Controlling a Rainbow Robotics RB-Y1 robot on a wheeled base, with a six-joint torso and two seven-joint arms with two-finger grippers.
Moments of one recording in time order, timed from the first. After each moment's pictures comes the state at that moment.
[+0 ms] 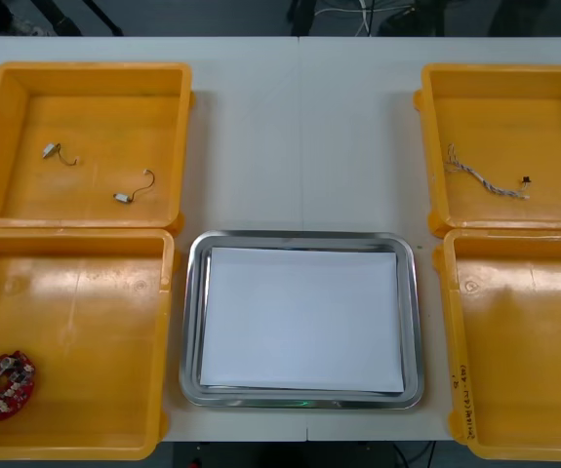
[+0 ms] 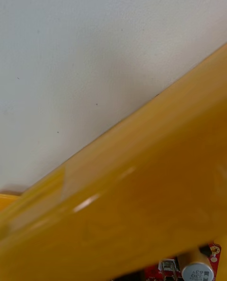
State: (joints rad) right arm 0.01 -0.82 -0.51 -2.13 -0.88 1.91 0.97; left arm 0.19 0.57 0.36 -1.88 0.65 1.55 -0.89
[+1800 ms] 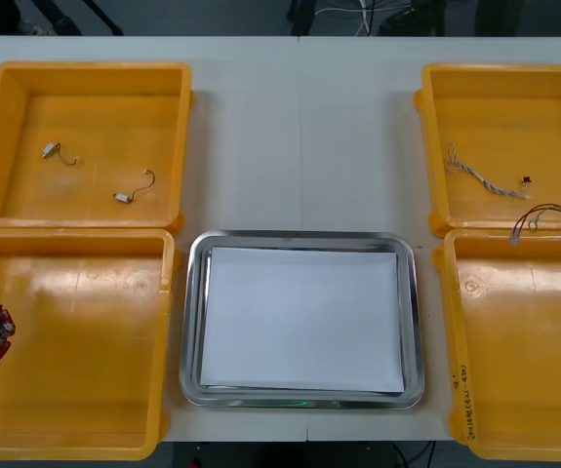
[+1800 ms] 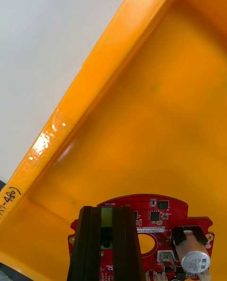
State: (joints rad) right arm -0.33 -0.96 -0.19 -2.20 -1.11 1.92 1.36; left arm 0.00 0.73 0.36 -2.05 0.71 1.87 -0.89
